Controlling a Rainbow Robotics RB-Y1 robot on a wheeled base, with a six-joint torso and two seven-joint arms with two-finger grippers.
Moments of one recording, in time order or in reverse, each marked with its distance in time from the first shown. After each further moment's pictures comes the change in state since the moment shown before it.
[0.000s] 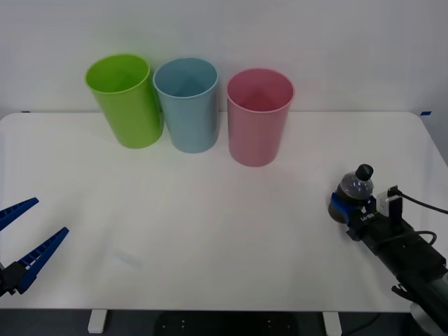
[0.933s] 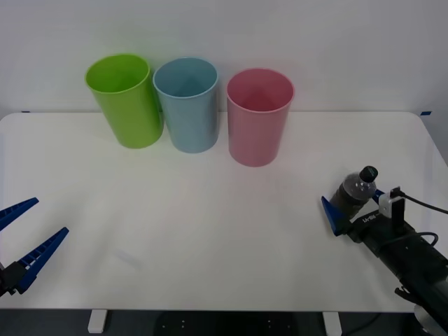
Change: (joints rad) right arm 0.003 -0.007 0.002 0.004 0.007 -0.021 -0.038; left arm 0.000 0.000 0.000 0.000 0.000 0.000 0.000
